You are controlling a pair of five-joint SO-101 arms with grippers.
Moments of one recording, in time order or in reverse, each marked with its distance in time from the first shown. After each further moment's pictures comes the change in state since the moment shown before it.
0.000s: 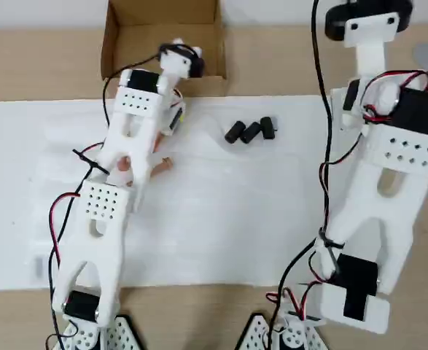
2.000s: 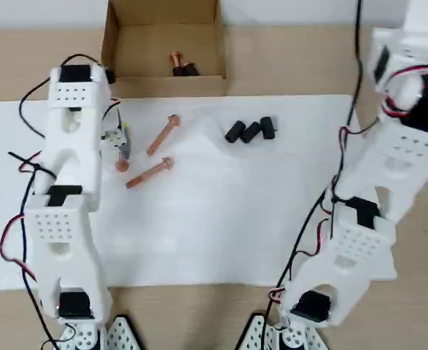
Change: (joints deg) left arm -13.0 -27.4 34.6 7.0 25.3; right arm 5.7 33.7 -66.1 5.4 -6.0
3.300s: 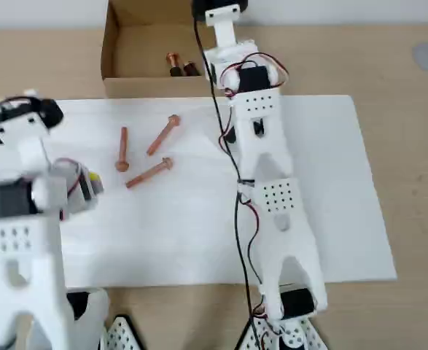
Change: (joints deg) left arm -6.8 -76.9 58.2 -5.4 4.5; right arm -31.6 42.5 0.3 -31.6 -9.0
